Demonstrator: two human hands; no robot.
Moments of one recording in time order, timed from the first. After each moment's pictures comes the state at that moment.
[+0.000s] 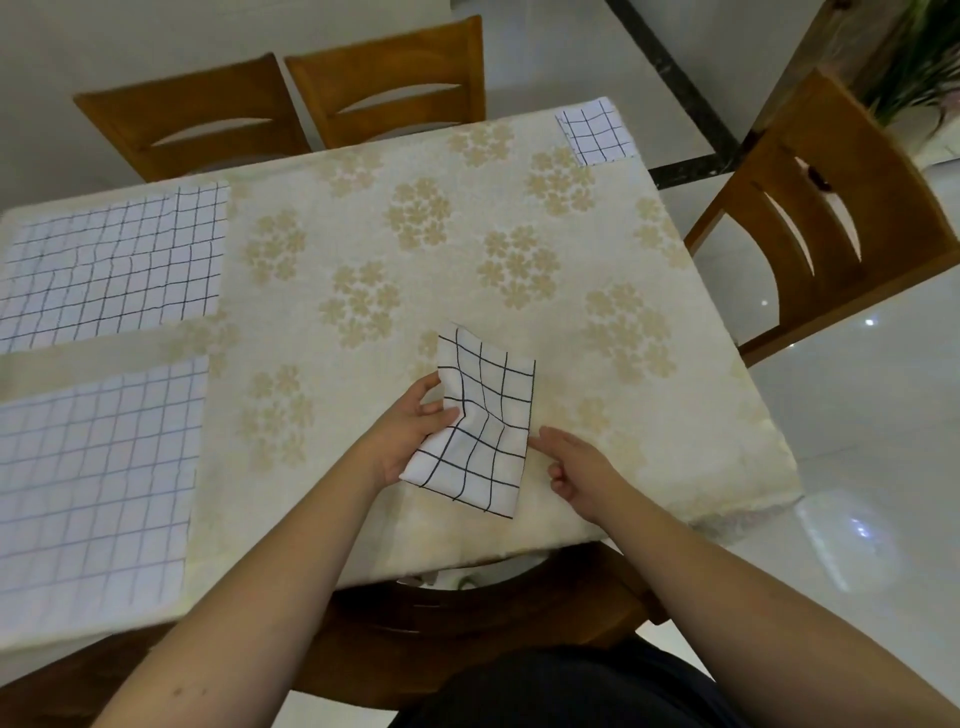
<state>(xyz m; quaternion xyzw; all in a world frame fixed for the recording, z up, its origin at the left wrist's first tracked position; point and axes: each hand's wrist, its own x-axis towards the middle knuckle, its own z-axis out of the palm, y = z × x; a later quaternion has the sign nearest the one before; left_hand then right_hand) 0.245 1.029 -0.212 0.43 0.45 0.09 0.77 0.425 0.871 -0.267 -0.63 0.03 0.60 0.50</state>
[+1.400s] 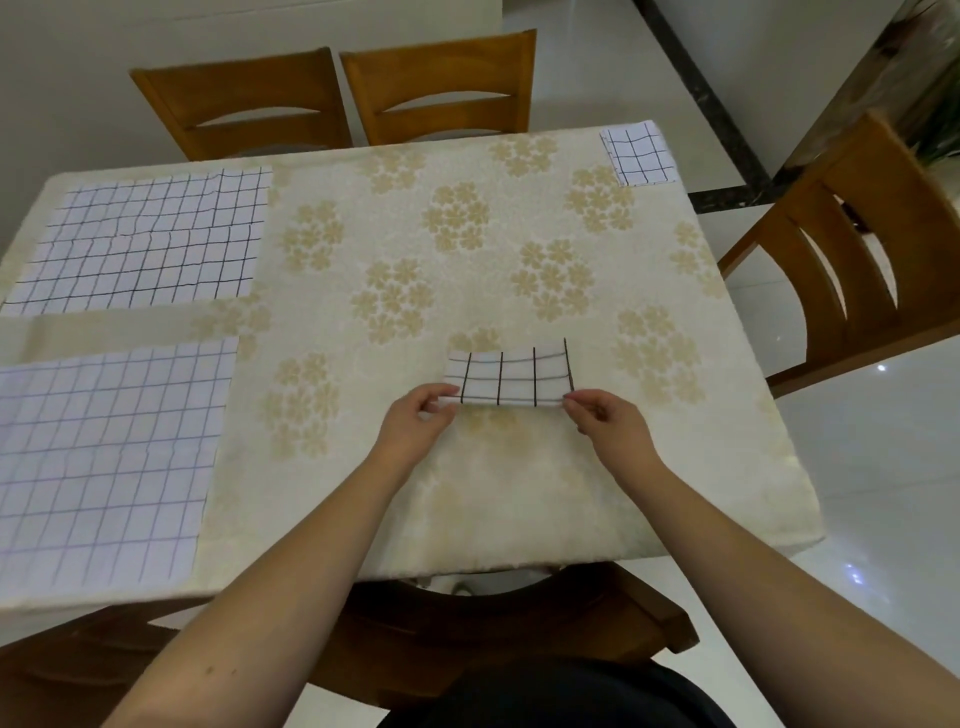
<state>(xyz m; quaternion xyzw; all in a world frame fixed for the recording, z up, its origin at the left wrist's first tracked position) 0.223 1.036 -0.230 0.64 0.53 0.19 0.52 0.453 0.904 -0.222 -0.75 -0.30 0.39 0.44</state>
